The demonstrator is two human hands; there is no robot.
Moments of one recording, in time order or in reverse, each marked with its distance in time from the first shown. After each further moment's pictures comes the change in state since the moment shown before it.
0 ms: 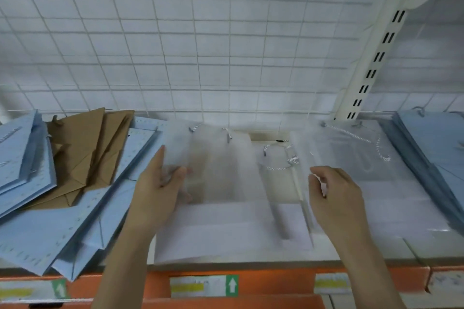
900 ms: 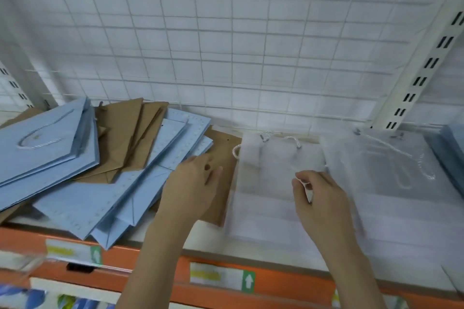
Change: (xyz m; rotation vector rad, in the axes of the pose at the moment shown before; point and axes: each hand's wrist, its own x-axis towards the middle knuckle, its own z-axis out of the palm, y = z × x) left_hand -0.002 -0.005 0.007 0.675 0.045 0.180; right_hand -0.009 -0.030 0.028 0.038 -0.139 -0.164
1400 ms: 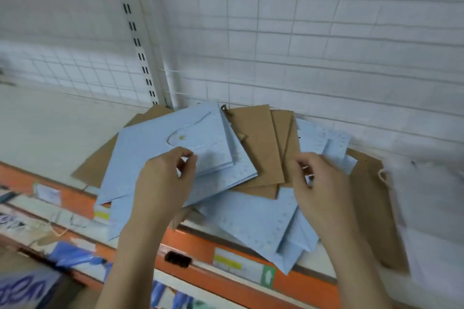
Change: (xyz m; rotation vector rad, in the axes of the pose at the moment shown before) left_hand 0.006 -0.226 -0.177 0.065 0.276 -0.198; right_hand -0.003 -0.240 0.134 0.185 -0.076 -0.213
